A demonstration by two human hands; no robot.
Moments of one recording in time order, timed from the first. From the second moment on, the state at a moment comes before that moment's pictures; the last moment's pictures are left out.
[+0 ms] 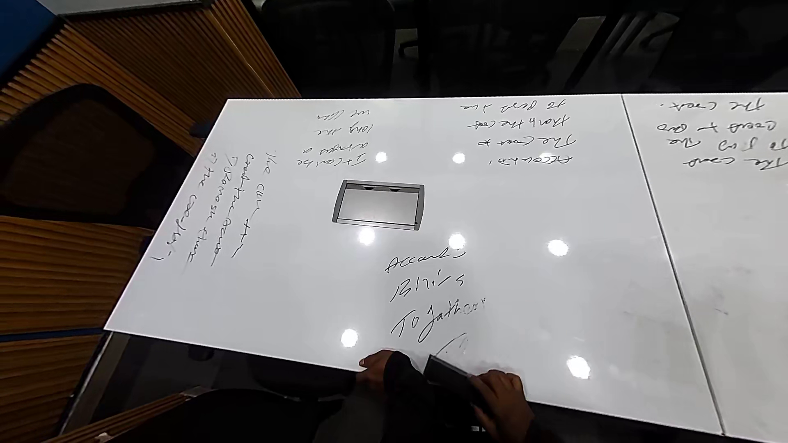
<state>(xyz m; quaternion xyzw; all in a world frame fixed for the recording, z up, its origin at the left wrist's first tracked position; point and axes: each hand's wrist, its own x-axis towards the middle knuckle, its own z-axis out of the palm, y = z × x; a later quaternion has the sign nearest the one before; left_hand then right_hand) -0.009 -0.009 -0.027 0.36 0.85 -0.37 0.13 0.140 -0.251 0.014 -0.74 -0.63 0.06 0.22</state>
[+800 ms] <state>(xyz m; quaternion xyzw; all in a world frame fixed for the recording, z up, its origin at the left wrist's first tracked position) -0.020 -0.009 -0.049 0.48 0.69 -0.54 0.07 0.139 -0.241 0.022 -0.76 -0.60 0.09 0.23</state>
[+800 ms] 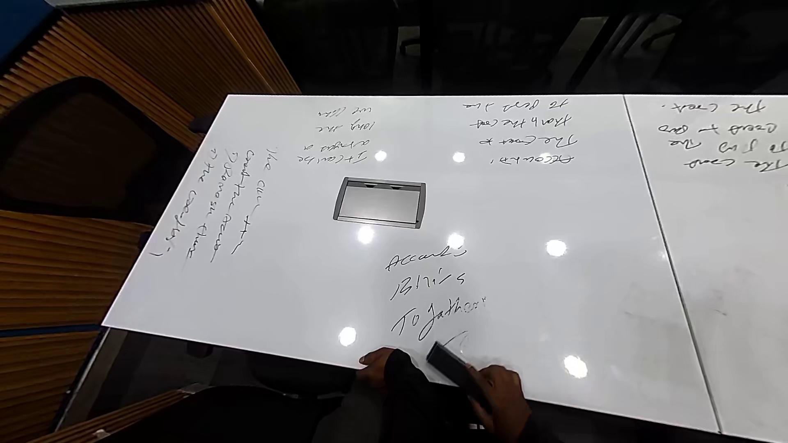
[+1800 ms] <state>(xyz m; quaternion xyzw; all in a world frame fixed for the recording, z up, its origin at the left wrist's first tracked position) -0.004 -0.014 -0.031 0.18 0.96 0.08 0.19 0.164 -0.241 0.036 -0.77 -0.63 0.05 0.14</state>
